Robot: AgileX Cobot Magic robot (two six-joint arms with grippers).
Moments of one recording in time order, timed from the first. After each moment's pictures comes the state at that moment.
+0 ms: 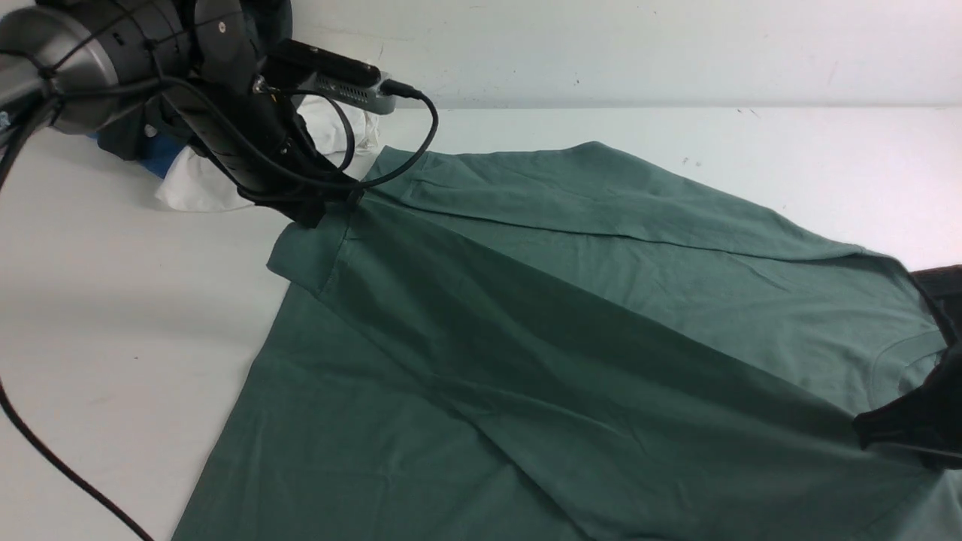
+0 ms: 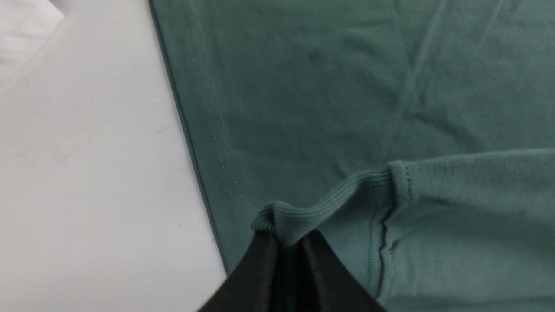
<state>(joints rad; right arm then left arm) 0.18 1.42 -0.80 -0.31 0.91 0.31 -0.21 1.99 -1.72 -0.08 0.95 0.22</state>
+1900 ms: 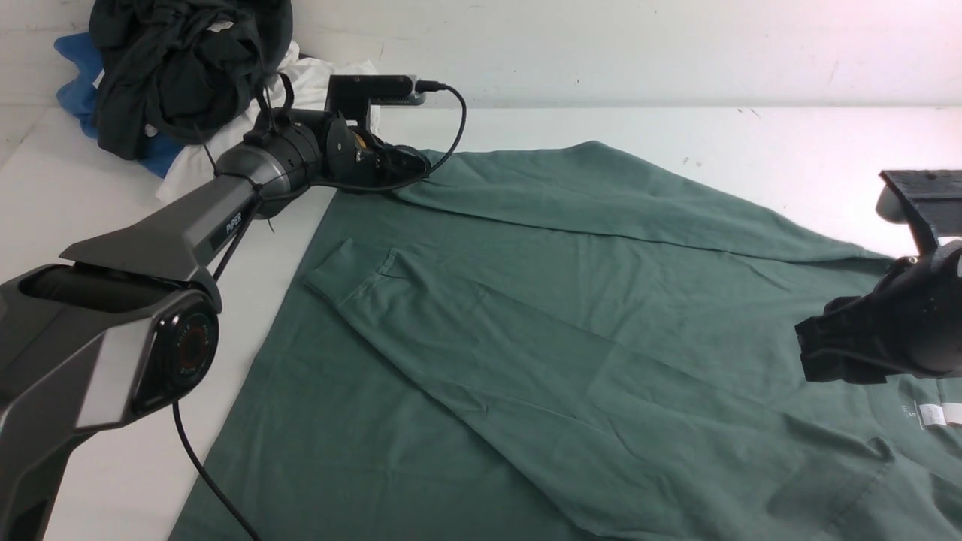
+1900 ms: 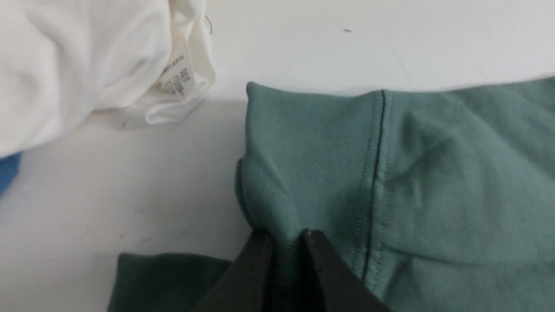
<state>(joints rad) 0.18 1.36 -0.95 0.13 0.89 -0.02 -0.21 2.61 -2.32 -0.09 0.48 -0.08</state>
